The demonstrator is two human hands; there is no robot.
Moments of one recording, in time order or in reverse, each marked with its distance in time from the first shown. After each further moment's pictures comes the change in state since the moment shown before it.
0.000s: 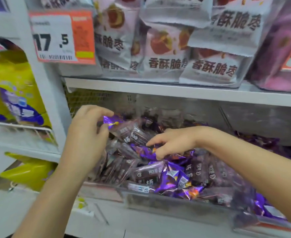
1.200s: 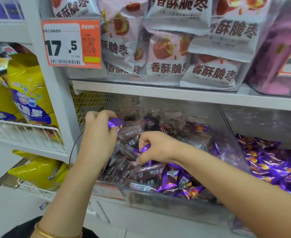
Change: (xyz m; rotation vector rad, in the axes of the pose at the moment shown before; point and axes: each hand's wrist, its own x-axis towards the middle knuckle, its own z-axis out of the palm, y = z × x) left_hand 0.000 0.010 0.013 0.009 -0.069 -0.247; right_hand 0.020 -0.029 0.033 0.274 0.412 -0.091
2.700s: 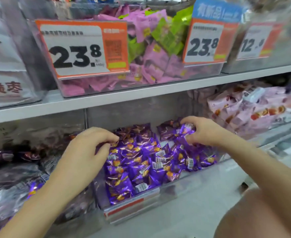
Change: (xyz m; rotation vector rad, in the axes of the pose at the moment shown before) left_hand -0.078 0.199 0.108 -0.284 -0.469 0.742; right_hand -0.269 0.242 -0.148 -0.195 0.522 0.707
